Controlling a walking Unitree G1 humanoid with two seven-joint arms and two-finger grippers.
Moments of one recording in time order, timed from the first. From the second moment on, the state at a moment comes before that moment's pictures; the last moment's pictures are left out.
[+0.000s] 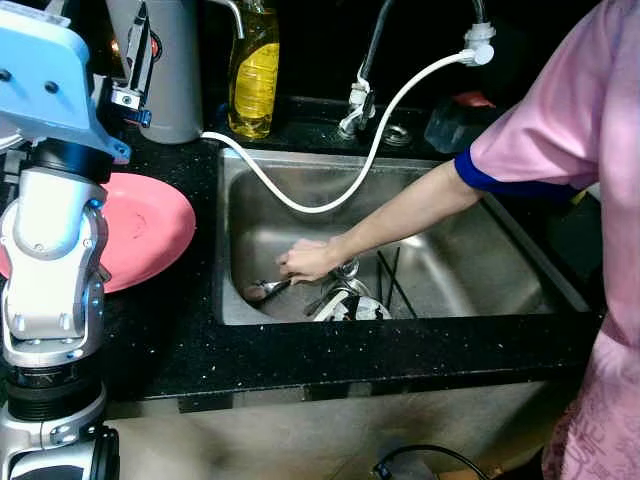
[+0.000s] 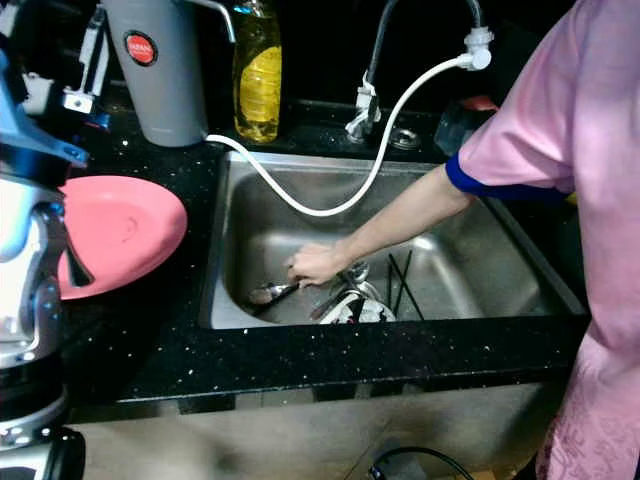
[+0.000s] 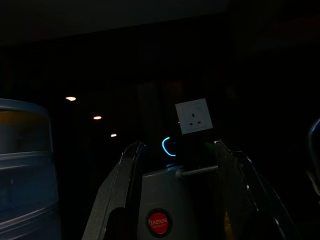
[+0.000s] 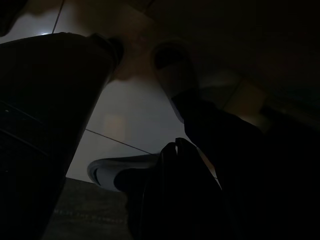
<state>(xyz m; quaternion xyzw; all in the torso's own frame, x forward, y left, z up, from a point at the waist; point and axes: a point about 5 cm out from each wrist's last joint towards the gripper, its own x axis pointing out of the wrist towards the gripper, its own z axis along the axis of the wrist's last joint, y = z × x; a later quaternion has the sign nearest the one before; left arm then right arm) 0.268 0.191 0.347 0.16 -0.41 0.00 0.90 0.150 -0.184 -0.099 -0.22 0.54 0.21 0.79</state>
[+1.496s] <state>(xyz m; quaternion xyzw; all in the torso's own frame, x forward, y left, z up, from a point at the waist) 0.269 0.201 0.350 0.18 -0.40 0.01 0.90 0.151 -0.183 -0.098 -0.22 0.53 0.21 0.79</state>
